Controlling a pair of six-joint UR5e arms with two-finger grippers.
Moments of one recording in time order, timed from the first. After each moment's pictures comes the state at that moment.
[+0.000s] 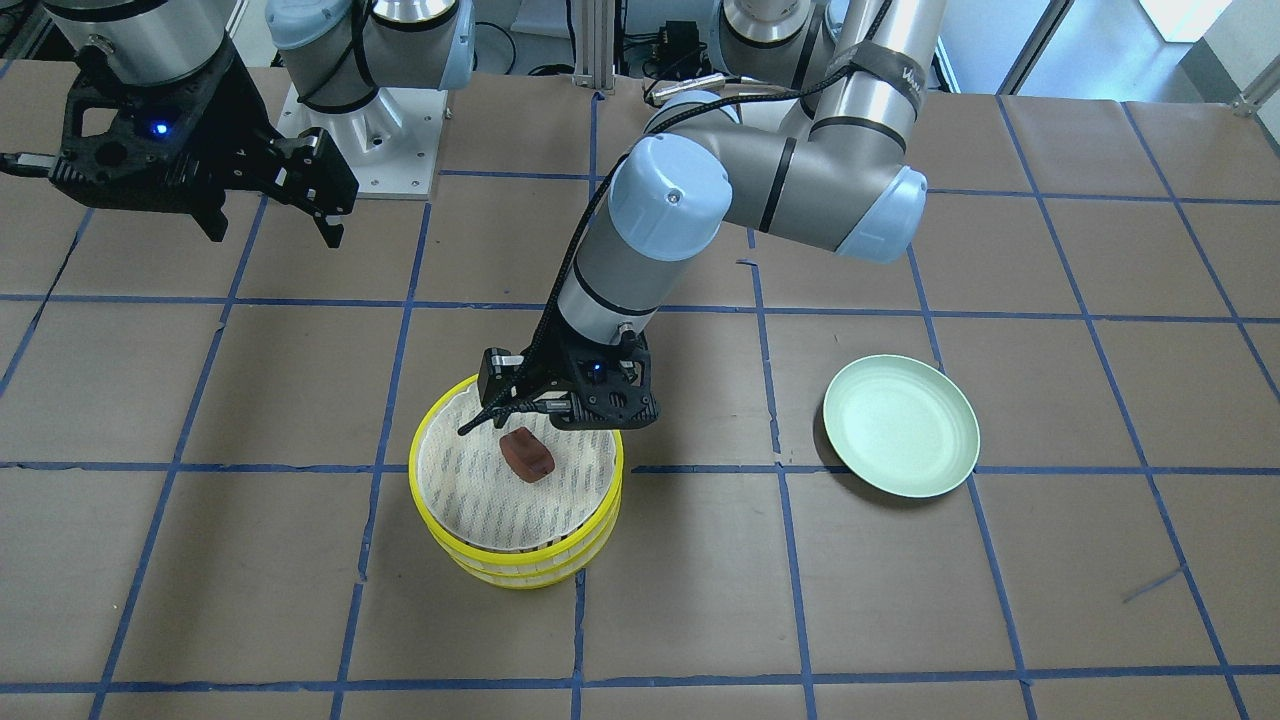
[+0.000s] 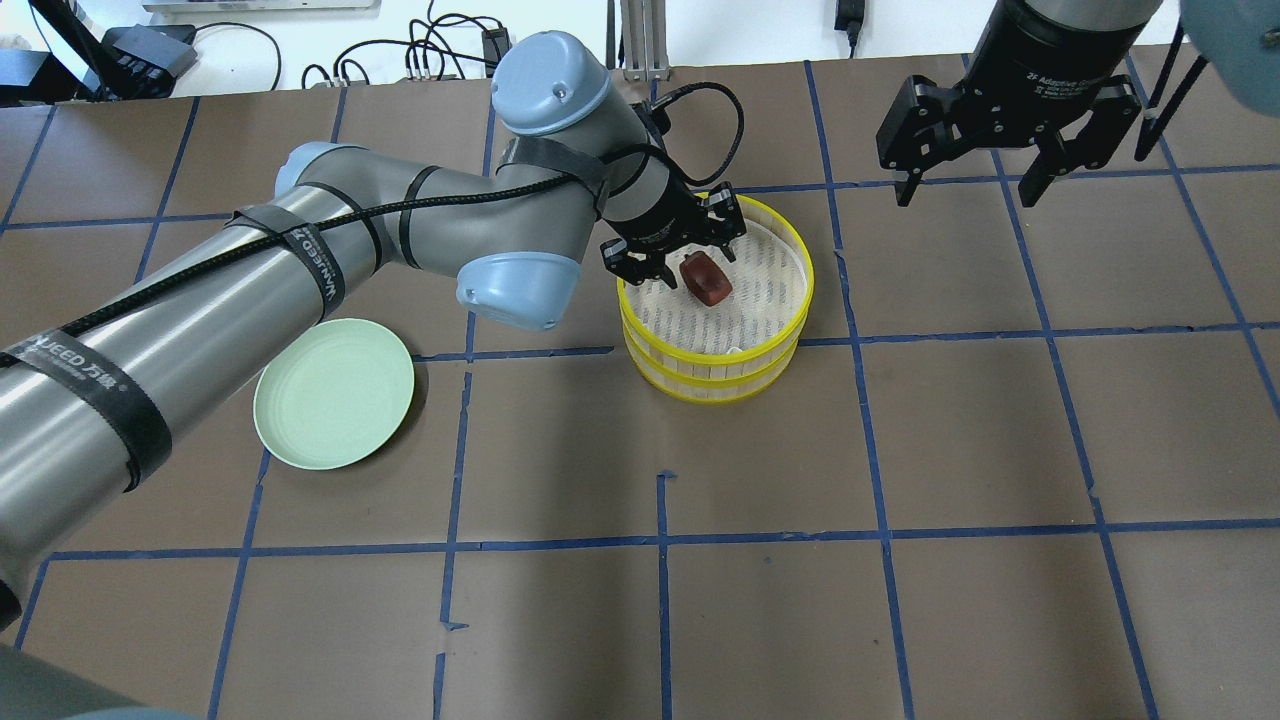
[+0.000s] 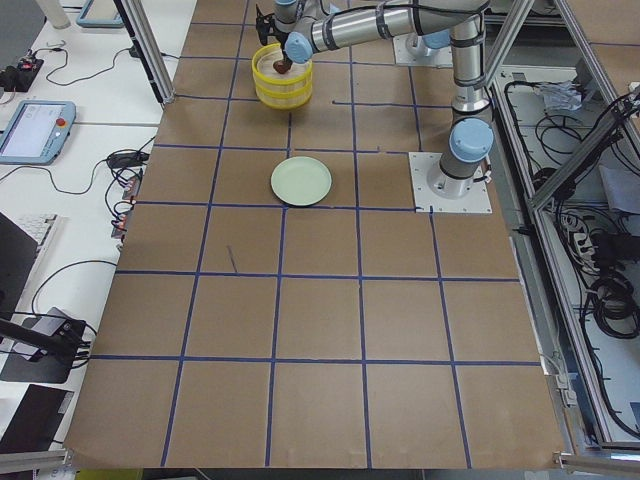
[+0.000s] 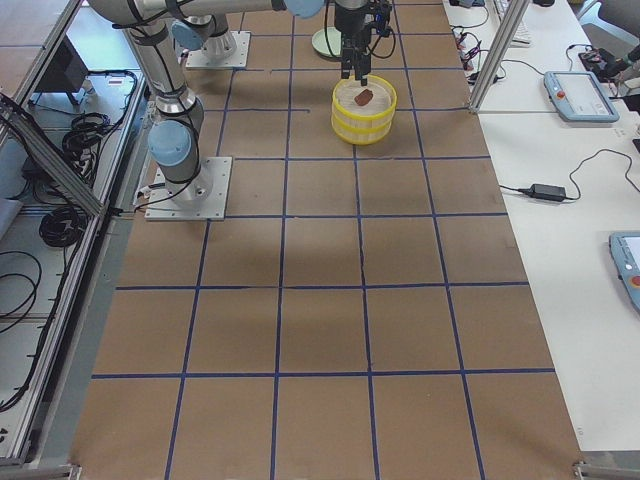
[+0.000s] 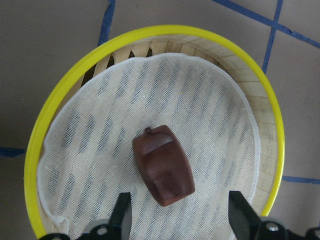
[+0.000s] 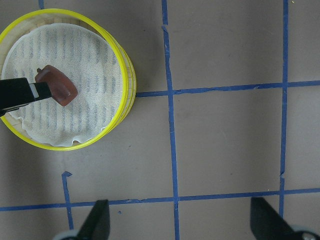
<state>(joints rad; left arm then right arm) -1.90 -1.94 -1.61 -0.93 1.26 -0.60 1.56 -1.55 1.47 -1.48 -1.56 0.05</state>
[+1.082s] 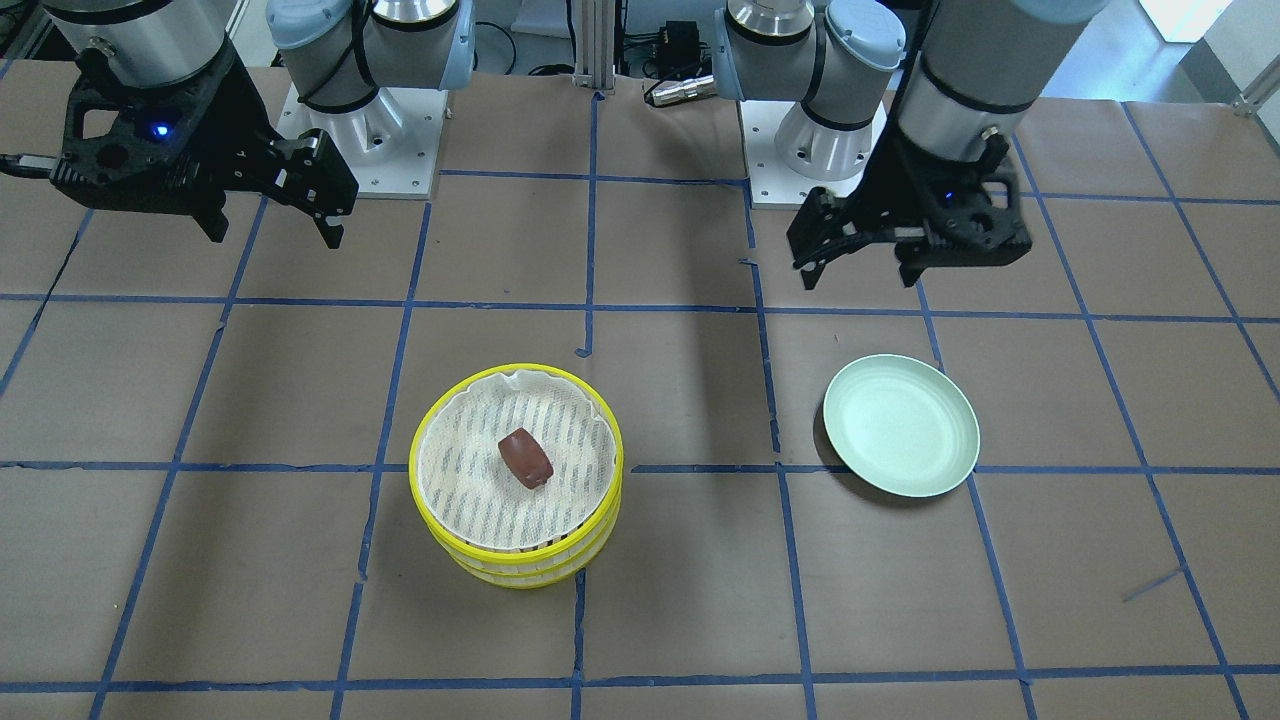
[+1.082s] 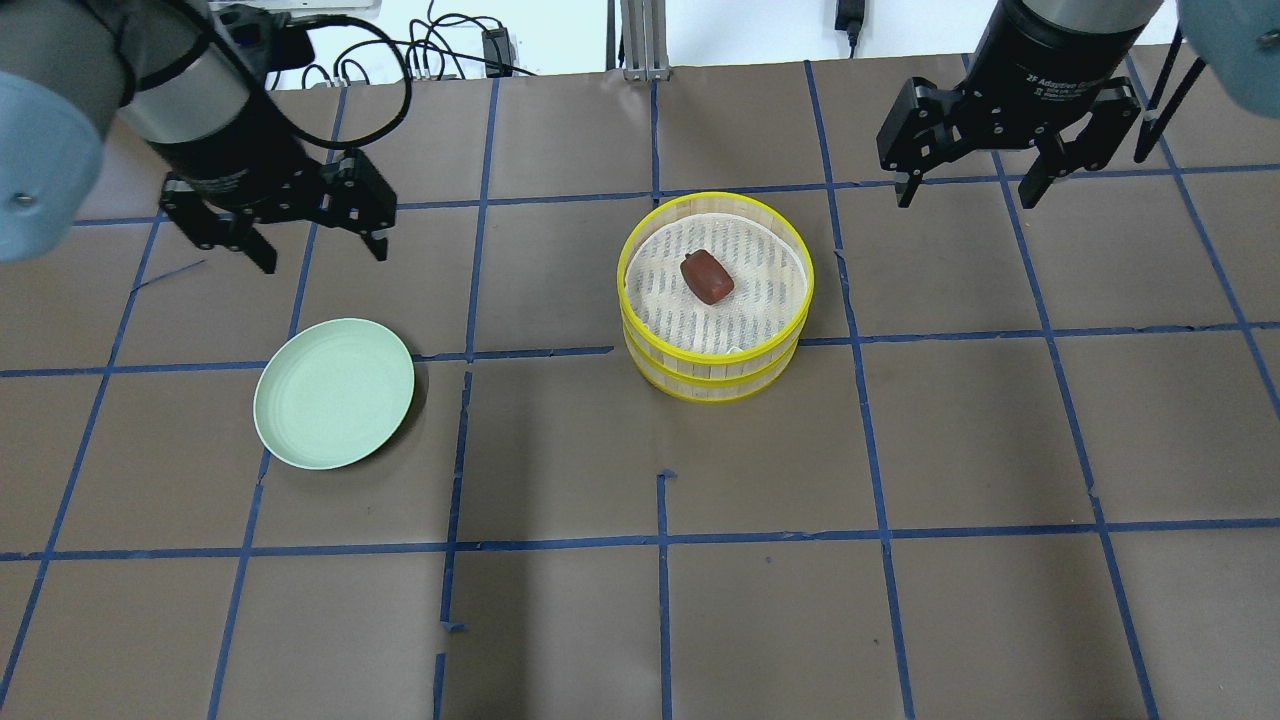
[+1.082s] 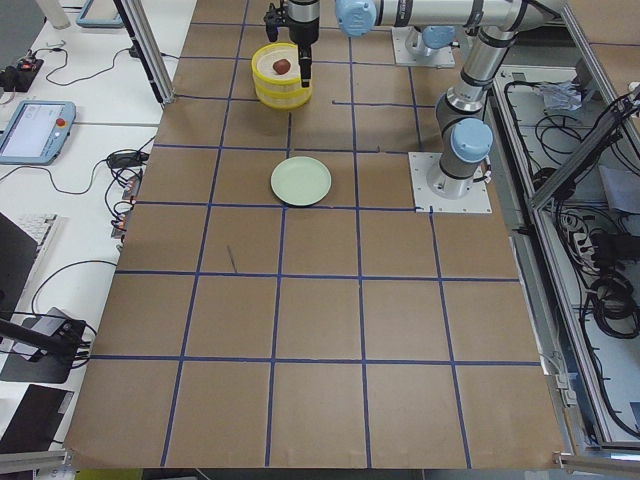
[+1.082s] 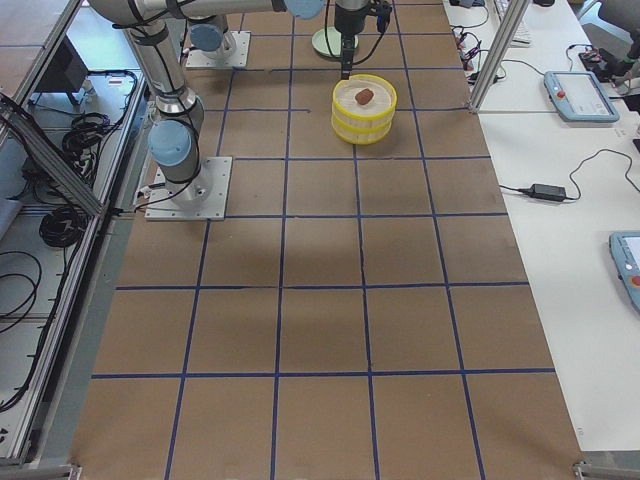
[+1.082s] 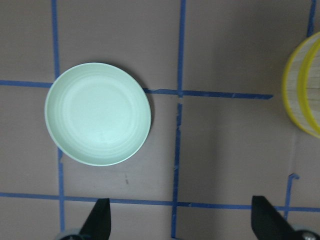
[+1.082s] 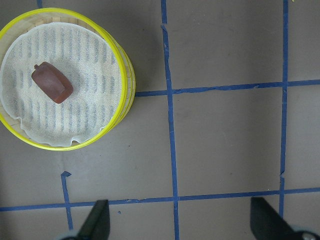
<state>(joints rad) -1.50 -1.53 -1.60 -1.60 1.59 0.01 1.56 -1.55 1.47 -1.48 -1.56 0.05</state>
